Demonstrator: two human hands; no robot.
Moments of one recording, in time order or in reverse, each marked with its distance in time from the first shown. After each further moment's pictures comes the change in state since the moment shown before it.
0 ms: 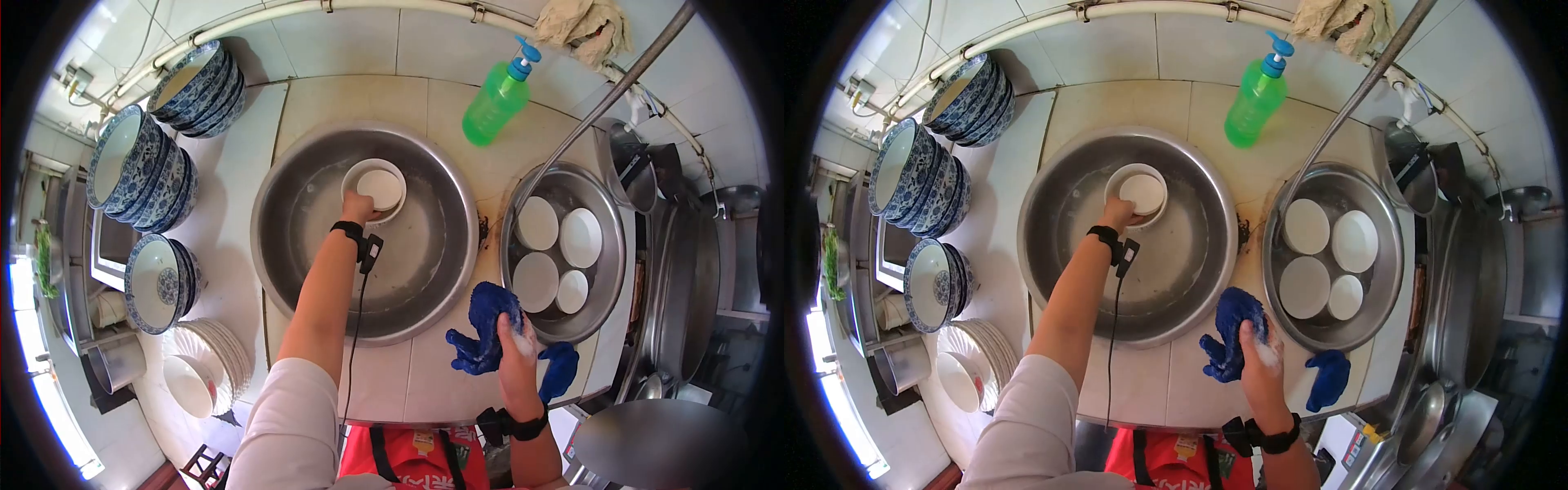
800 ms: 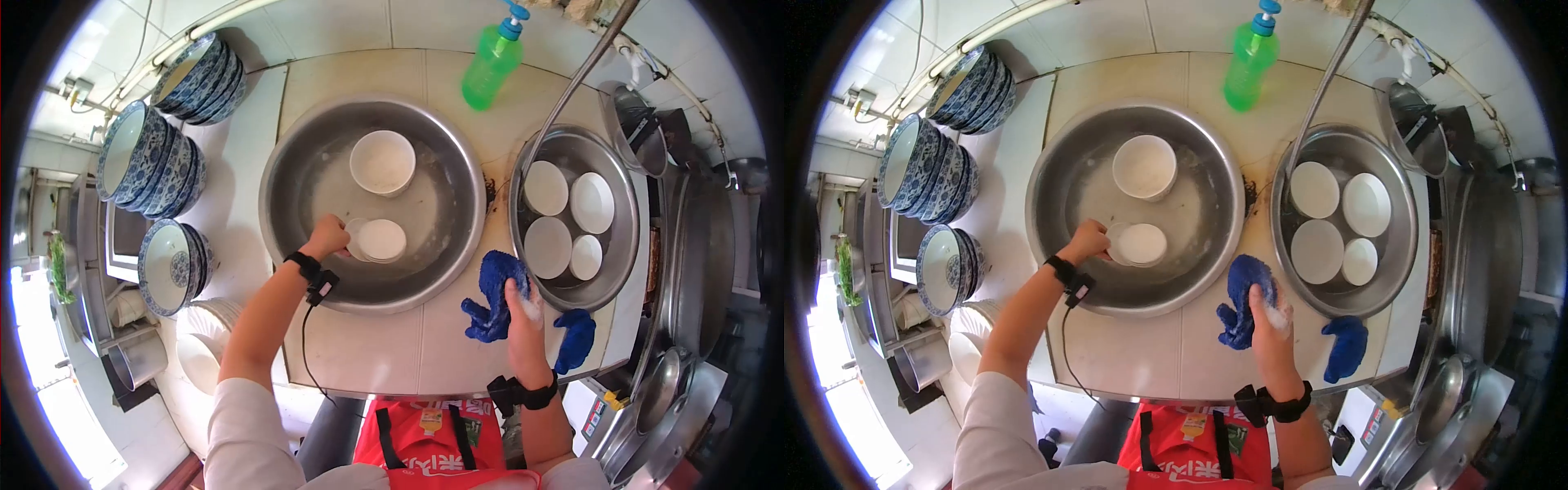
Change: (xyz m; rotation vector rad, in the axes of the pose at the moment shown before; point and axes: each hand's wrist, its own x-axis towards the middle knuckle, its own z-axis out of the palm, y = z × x) left_hand -0.111 -0.012 -0.104 0.772 -0.242 -0.023; right_hand -0.004 0.014 -0.004 -0.038 0.001 -0.004
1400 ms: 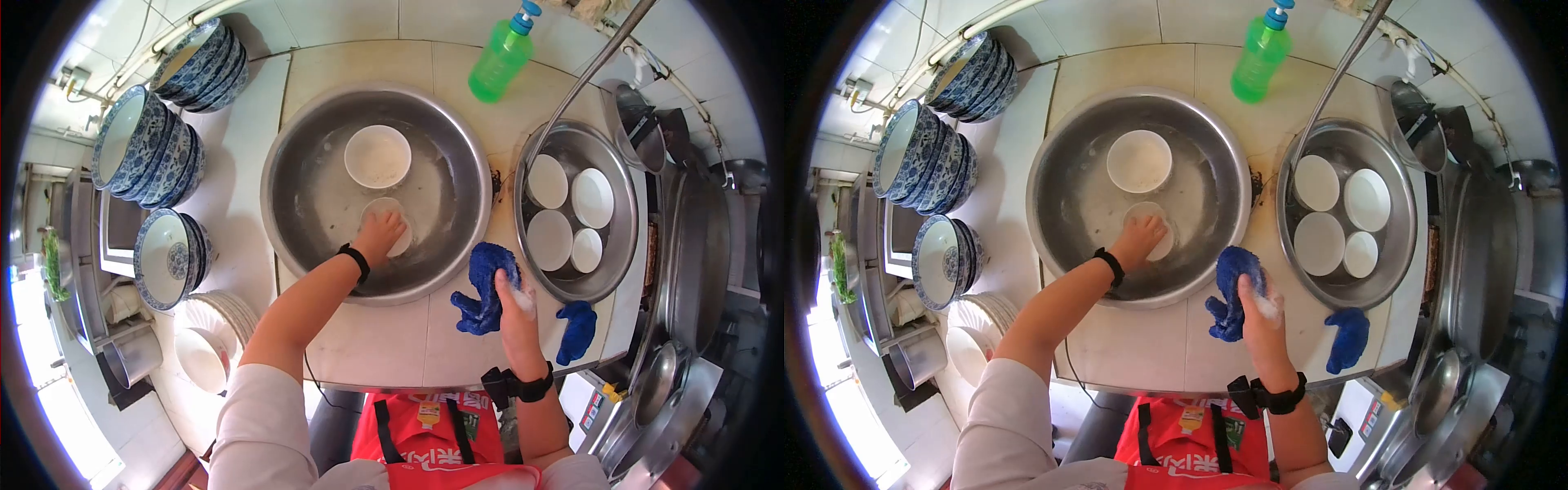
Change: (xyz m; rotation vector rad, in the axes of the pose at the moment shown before) left_hand -0.010 0.013 0.081 1.291 0.023 0.814; right_hand -0.014 -0.023 0.028 0.194 -0.092 0.084
